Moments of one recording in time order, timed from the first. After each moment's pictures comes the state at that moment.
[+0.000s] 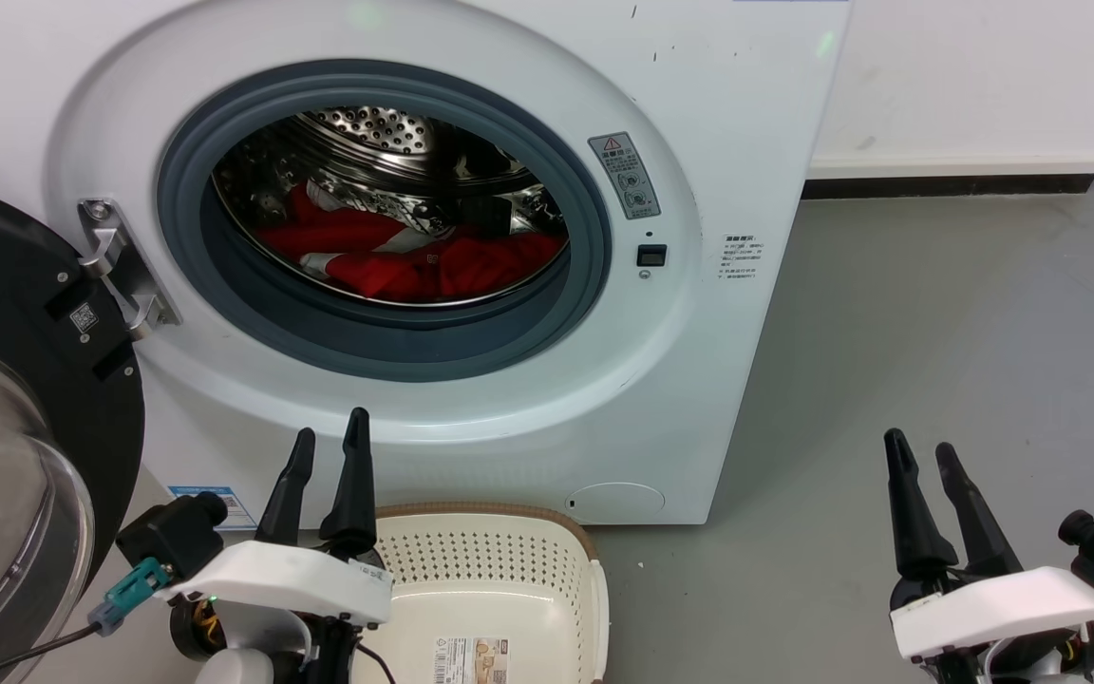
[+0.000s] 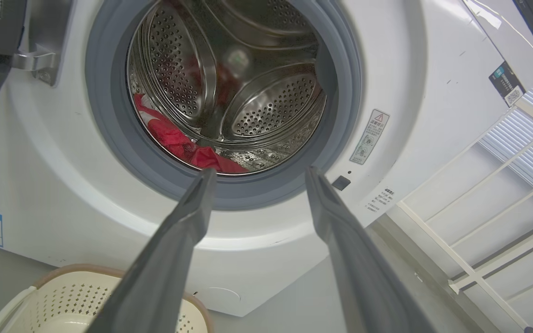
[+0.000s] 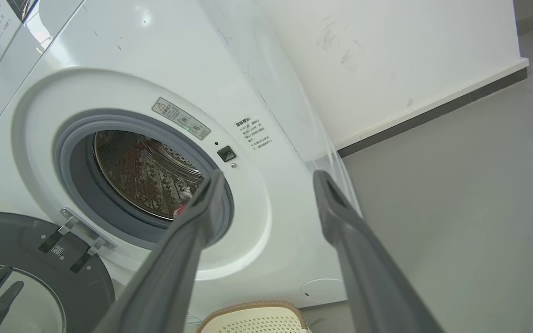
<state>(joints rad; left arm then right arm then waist) -0.09 0.05 -0.07 0.12 -0.67 -0.06 -0.12 0.00 -0.05 0.01 0.08 0.61 0.13 -0.12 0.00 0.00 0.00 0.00</state>
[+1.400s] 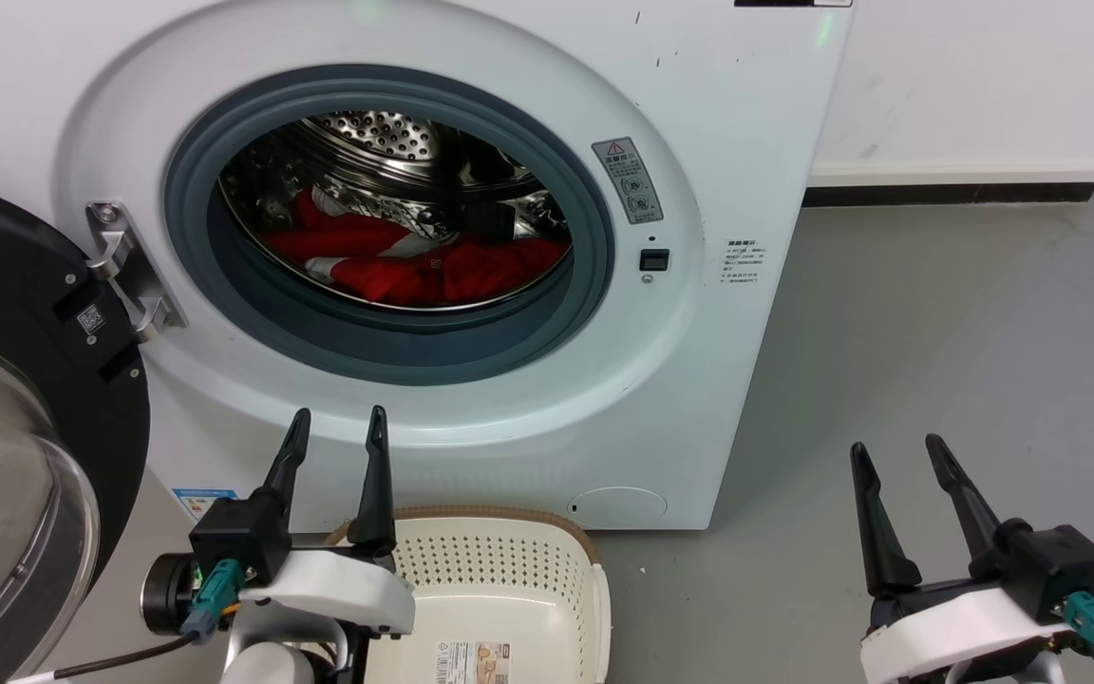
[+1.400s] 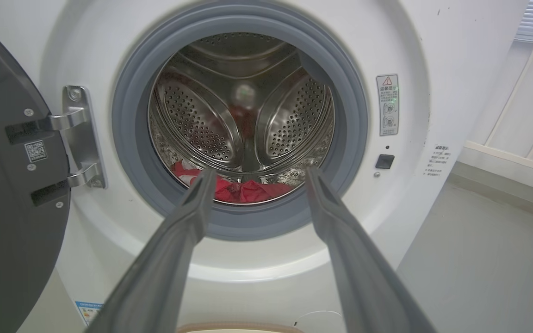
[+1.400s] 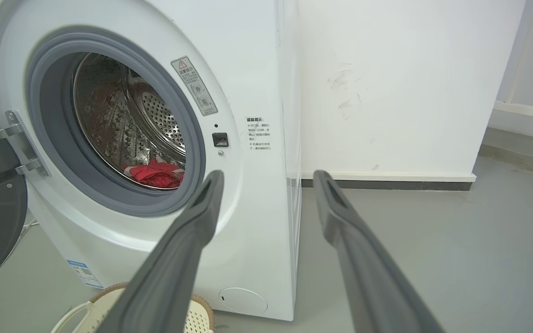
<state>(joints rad) -0.10 0.06 -0.10 0.15 -0.22 -0.01 -0.22 0.02 -0.05 0.04 0.04 0.14 0.13 -0.19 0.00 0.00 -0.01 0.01</state>
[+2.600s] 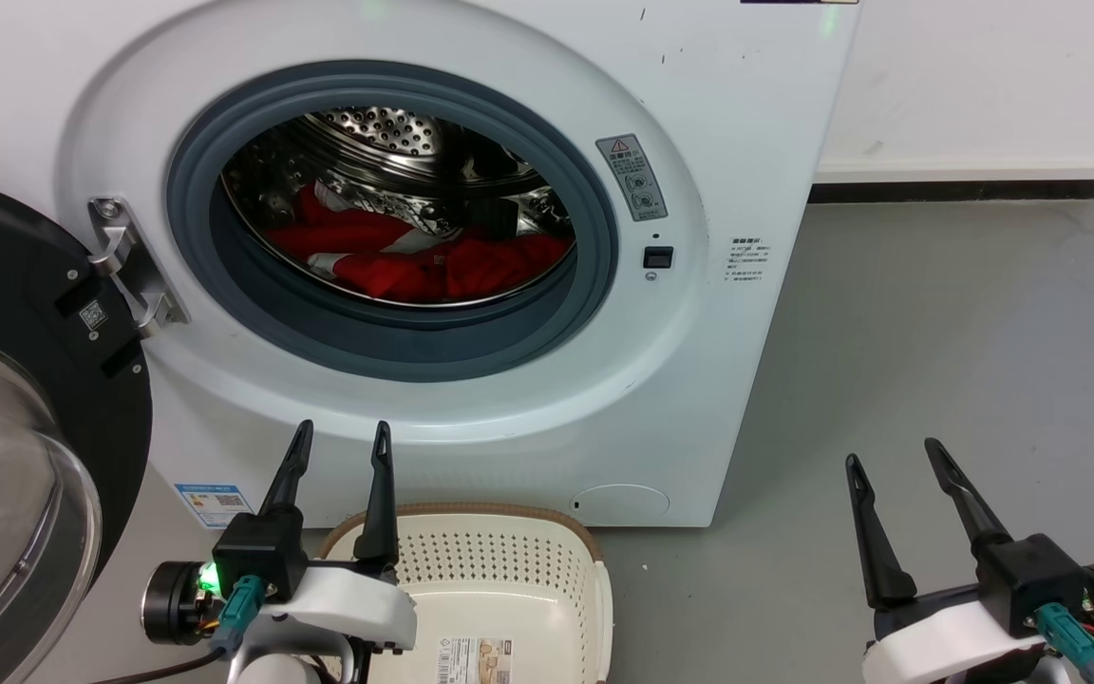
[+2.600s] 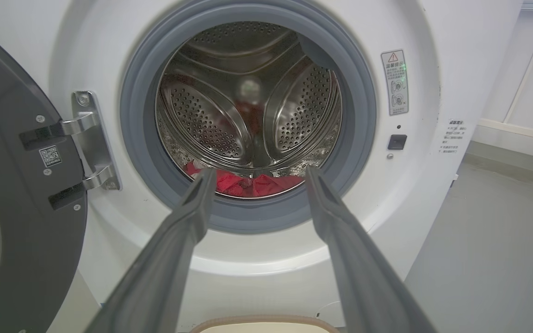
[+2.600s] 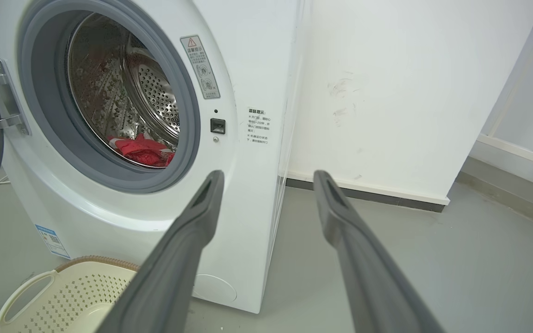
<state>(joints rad) -0.09 0.05 -0.10 0.18 -0.11 0.01 -0.26 0.05 -0.05 0.03 0.01 -0.04 0.13 -0.18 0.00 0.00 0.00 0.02</state>
